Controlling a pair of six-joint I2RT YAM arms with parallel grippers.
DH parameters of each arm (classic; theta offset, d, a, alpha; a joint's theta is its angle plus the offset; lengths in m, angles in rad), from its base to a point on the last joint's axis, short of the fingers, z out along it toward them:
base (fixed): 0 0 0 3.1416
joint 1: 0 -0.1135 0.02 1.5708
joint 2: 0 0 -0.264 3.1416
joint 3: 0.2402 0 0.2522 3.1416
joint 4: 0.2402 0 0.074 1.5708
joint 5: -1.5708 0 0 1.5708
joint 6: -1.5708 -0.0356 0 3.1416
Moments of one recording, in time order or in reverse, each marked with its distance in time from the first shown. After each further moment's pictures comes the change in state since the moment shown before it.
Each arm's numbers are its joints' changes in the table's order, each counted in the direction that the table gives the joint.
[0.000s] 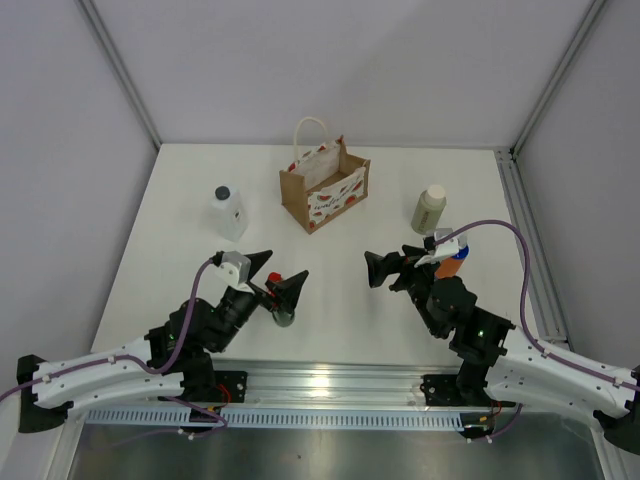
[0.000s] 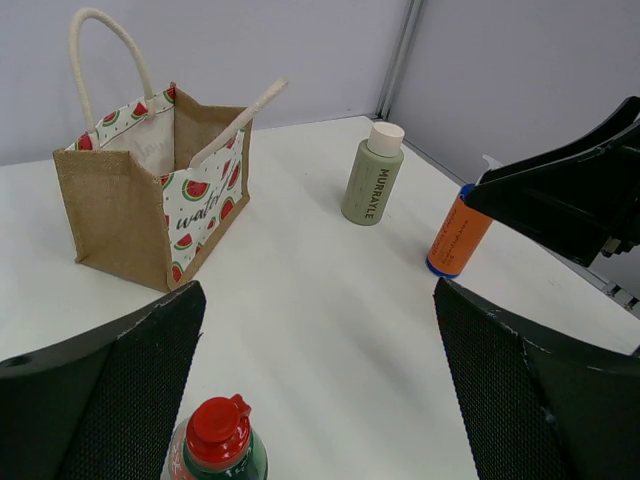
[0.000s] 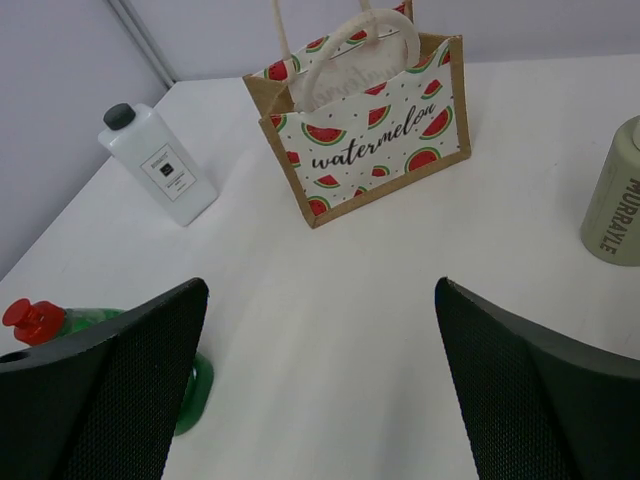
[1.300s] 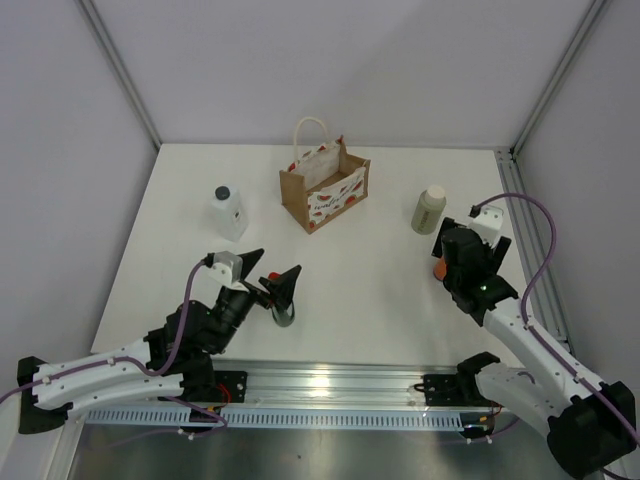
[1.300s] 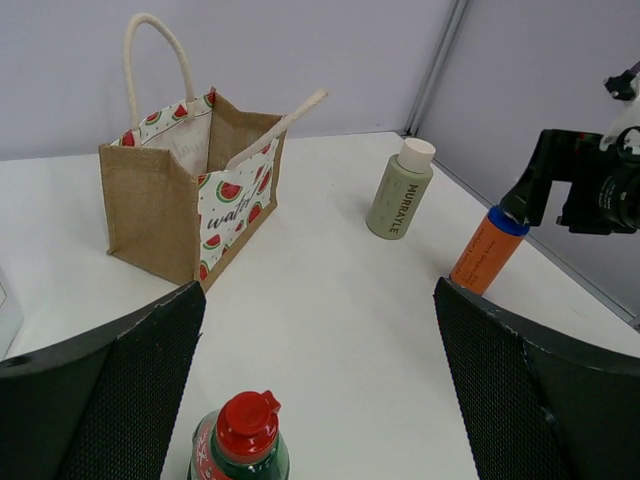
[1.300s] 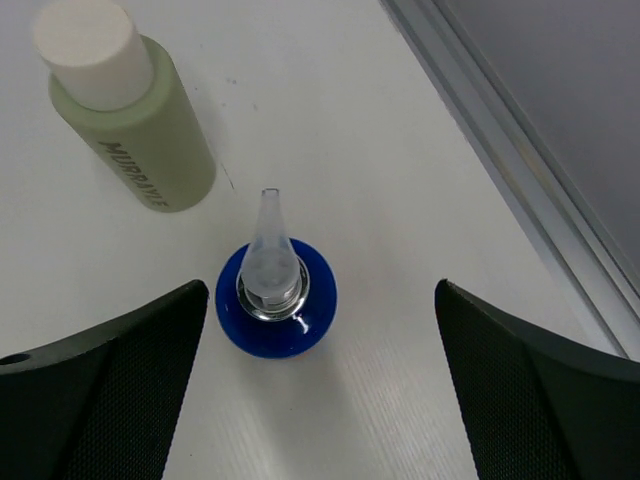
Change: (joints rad) left arm 0.000 -0.028 -0.025 -0.029 0.083 -0.004; right arm 0.620 0.195 0.108 0.415 -0.140 -0.031
